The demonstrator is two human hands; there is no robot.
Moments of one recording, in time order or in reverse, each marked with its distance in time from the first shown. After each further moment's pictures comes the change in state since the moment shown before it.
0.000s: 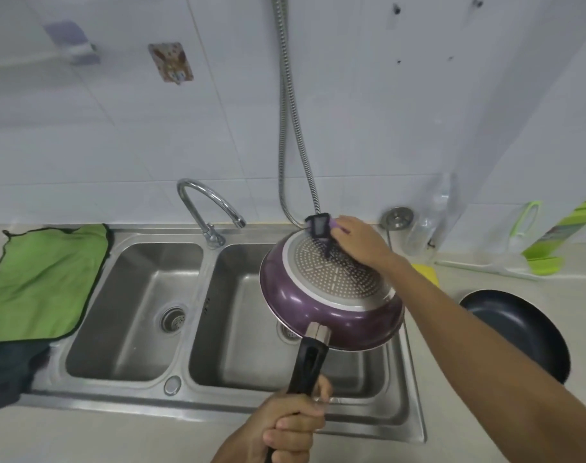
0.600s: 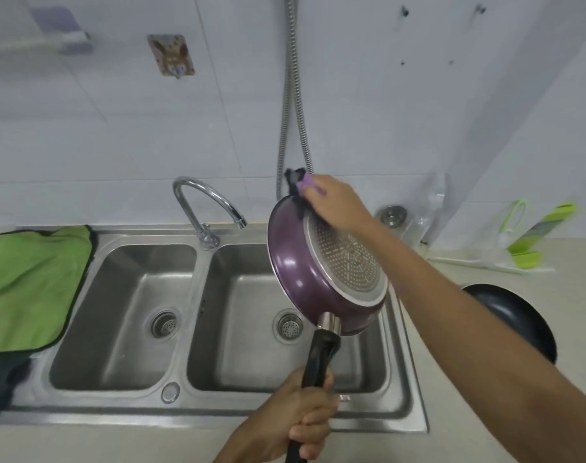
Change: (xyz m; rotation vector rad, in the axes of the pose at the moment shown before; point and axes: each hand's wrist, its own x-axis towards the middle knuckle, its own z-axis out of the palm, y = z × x) left_hand -0.006 0.016 0.013 0.330 0.225 0.048; right_hand 0.019 -0.093 -0.020 0.011 0.160 -0.106
